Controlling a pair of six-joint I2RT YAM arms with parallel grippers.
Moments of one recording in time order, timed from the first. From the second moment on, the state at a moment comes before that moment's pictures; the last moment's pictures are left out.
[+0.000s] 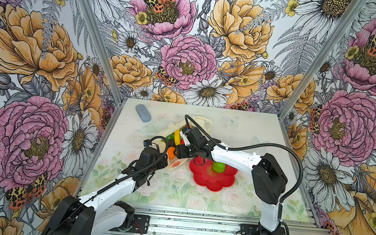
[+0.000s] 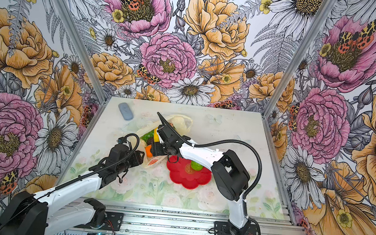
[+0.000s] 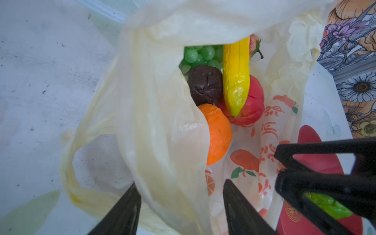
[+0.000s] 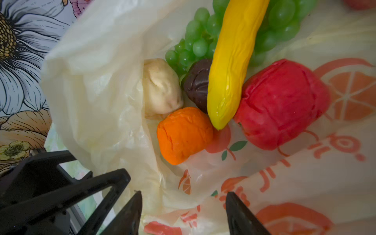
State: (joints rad) left arm -0.38 1.08 0.41 -0.01 -0.08 -0.69; right arm 0.83 1.98 1.48 -0.40 -0.19 0.51
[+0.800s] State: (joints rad) left arm -0.35 1.22 0.43 0.04 -0.01 -0.69; right arm 0.88 2.13 1.60 -0.34 -0.07 0.70
